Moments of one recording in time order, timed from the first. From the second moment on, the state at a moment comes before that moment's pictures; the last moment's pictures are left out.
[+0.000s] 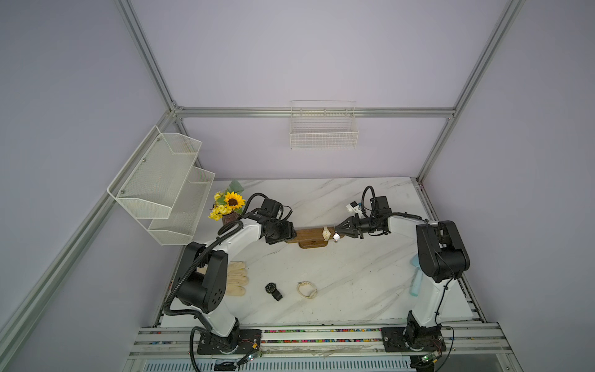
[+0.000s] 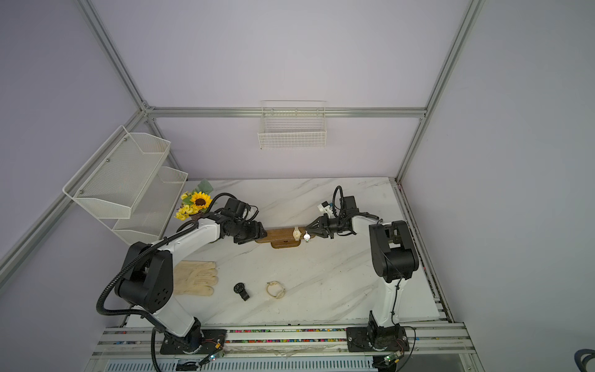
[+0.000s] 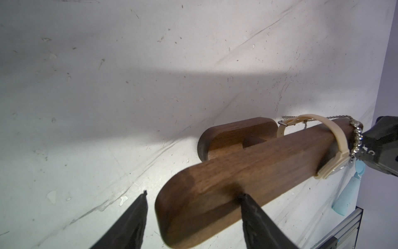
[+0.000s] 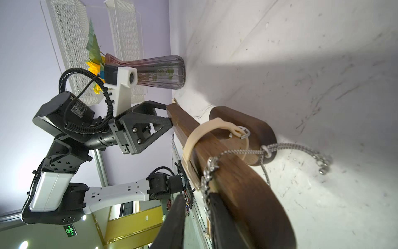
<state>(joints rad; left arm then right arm) -0.35 1.67 1.15 -0.55 0.26 -0.51 0.14 1.92 1.14 -0.21 -1.16 0.51</state>
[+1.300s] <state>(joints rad) -0.34 1.67 1.15 -0.55 0.26 -0.51 0.14 1.74 1.14 -0.24 -0.93 0.54</state>
